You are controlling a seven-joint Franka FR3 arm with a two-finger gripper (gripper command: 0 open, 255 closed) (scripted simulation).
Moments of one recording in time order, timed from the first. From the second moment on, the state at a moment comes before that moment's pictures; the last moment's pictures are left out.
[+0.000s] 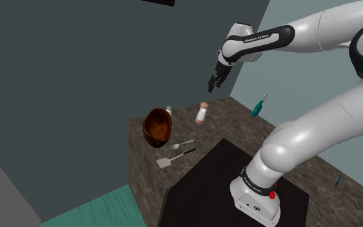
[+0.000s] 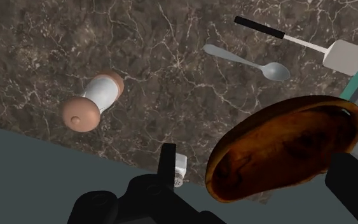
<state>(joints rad) -0.08 -0.38 -0.39 -2.44 -0.16 2.20 -0.37</state>
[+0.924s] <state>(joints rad) -0.11 0.21 -0.53 -2.16 0.23 2.41 -0.82</state>
